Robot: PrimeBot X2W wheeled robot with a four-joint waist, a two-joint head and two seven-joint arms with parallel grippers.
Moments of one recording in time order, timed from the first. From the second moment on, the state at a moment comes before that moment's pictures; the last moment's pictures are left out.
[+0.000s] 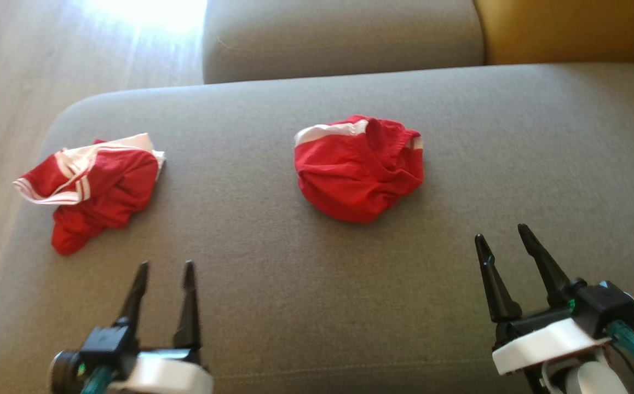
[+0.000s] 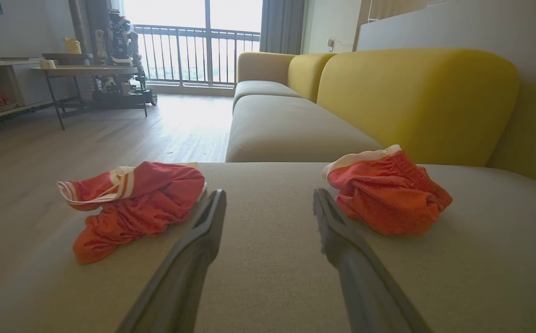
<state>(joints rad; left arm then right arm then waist) 0.17 0.05 -0.15 -0.01 -0.12 0.04 -0.26 0.05 -0.05 0.01 0.07 0.12 0.13 -0.26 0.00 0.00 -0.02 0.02</state>
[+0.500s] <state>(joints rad) -0.36 0.05 -0.42 0.30 -0.18 -0.05 -0.25 -0.09 -0.05 0.01 0.05 0.12 0.13 -0.26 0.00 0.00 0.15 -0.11</state>
